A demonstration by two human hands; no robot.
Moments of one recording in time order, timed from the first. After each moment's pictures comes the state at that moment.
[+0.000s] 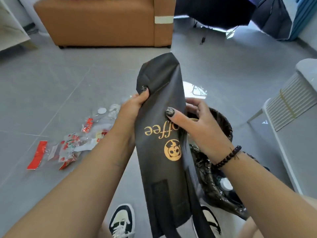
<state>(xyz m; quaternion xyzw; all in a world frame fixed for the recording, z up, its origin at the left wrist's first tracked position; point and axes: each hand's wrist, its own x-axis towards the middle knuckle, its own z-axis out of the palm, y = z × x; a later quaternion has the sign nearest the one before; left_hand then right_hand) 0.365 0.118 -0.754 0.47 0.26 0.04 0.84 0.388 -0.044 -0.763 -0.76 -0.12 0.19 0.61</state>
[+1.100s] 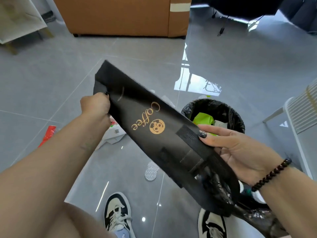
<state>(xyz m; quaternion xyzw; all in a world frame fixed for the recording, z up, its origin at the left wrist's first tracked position) 0.362 0.183 -0.812 0.49 0.51 0.28 0.65 0.392 -0.105 -0.783 -0.56 0.08 0.43 0.70</state>
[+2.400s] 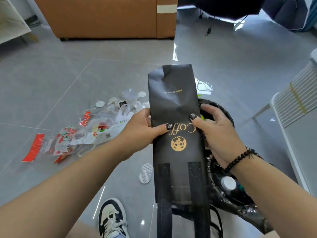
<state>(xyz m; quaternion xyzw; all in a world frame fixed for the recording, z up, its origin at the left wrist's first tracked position) 0.356 0.084 -0.817 0.72 0.18 -0.04 0.66 0.424 -0.094 -0.827 -0.74 -0.03 0.19 0.65</state>
